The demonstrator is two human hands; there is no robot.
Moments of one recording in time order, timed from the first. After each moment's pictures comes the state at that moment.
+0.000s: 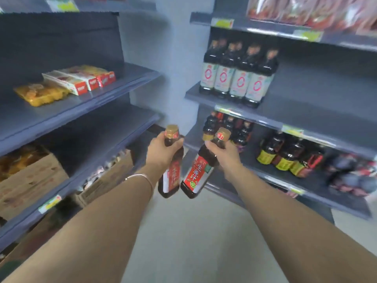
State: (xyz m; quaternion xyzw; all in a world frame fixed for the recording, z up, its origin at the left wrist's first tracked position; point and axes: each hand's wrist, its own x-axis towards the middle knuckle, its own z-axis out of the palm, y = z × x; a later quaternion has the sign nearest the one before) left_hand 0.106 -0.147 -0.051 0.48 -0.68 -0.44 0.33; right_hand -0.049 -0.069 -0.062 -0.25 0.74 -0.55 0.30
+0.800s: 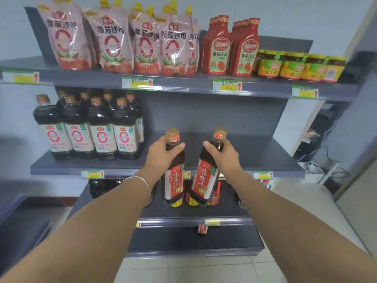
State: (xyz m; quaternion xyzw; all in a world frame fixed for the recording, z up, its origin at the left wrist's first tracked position) left_hand -0.367 -0.107 0.040 0.22 -0.82 -0.45 0.27; right_hand -0.465 0.047 0.035 -0.18 0.83 -0.53 0.02
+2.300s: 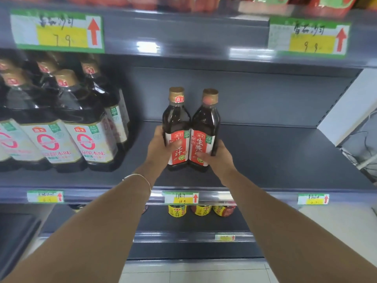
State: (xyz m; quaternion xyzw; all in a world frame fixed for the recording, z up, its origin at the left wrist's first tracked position) left_hand -0.563 -0.211 -0.058 0.26 -0.73 -0.59 0.23; right_hand -0.665 -0.081 -0.106 -0.16 0.80 -0.55 0.15
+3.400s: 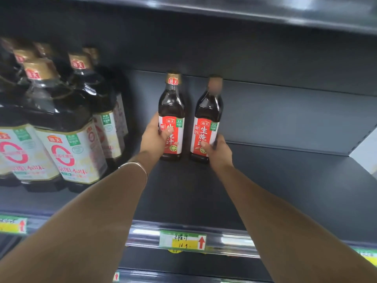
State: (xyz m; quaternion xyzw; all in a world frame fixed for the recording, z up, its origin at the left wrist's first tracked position) left_hand -0.642 -0.297 -0.087 0.23 -0.75 -0.53 0.32; right_hand -0.748 -0.160 -0.118 -0.20 0.81 -0.54 0.07
